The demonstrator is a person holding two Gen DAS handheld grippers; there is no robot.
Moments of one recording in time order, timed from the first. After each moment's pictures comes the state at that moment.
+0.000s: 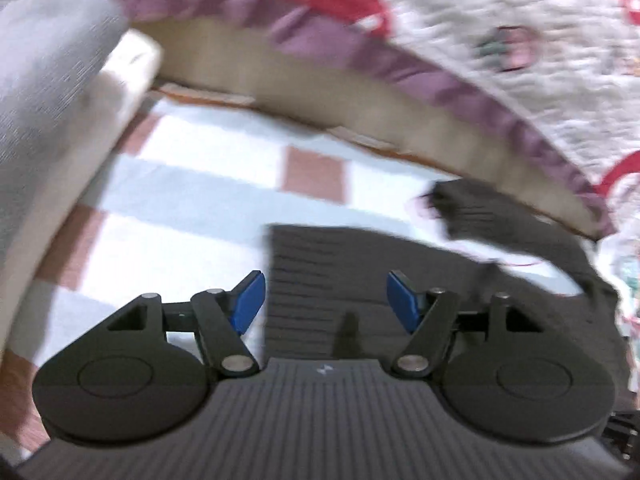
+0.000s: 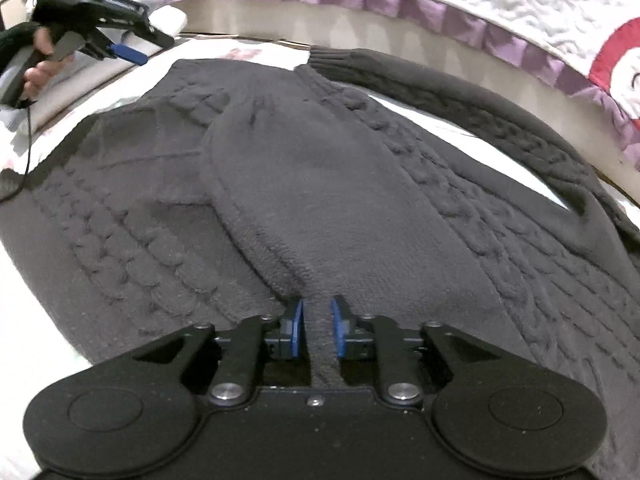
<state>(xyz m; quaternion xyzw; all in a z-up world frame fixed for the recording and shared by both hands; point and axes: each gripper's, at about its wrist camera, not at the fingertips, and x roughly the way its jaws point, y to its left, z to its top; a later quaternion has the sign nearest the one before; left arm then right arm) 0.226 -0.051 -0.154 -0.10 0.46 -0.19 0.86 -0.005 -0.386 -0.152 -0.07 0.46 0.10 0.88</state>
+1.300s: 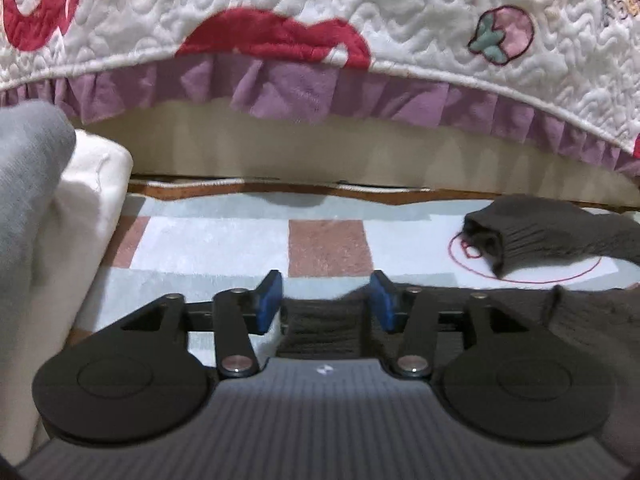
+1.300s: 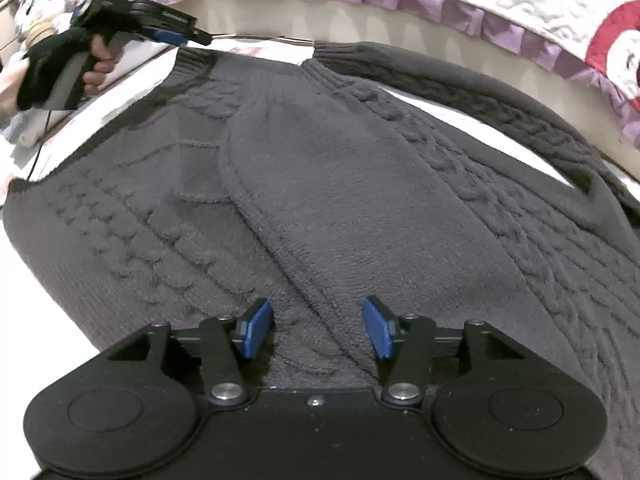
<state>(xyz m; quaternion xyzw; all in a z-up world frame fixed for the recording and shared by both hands) 0.240 -0.097 -0.148 0.01 0.34 -0.18 0.92 -0.009 -0.375 -0.149 -0.02 0.47 0.08 0.88</state>
